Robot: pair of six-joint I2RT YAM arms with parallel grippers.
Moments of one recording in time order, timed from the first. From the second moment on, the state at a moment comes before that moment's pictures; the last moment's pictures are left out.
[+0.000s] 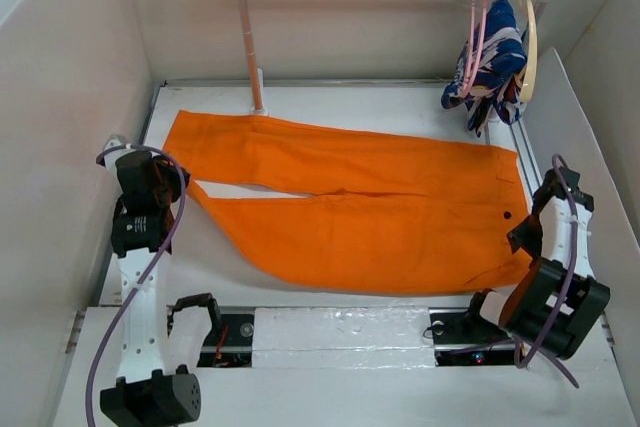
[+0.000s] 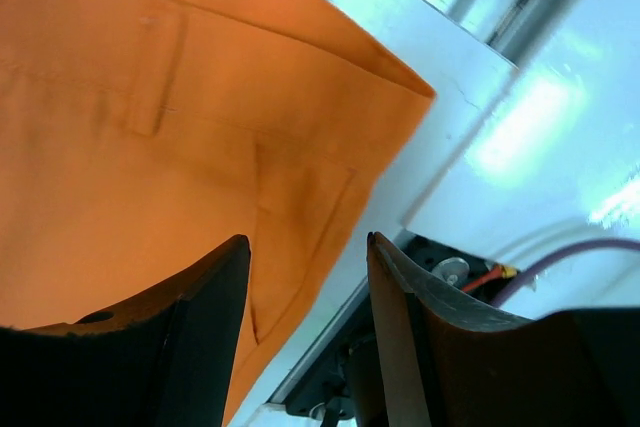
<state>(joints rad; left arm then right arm) 0.19 0.80 0.91 -0.58 -0.08 -0.75 -0.52 1.20 0.85 -1.03 0.31 0.45</state>
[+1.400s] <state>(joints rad) 0.19 0.83 0.80 -0.53 -0.23 -0.69 -0.57 2.00 1.50 -0.79 0.08 0.21</state>
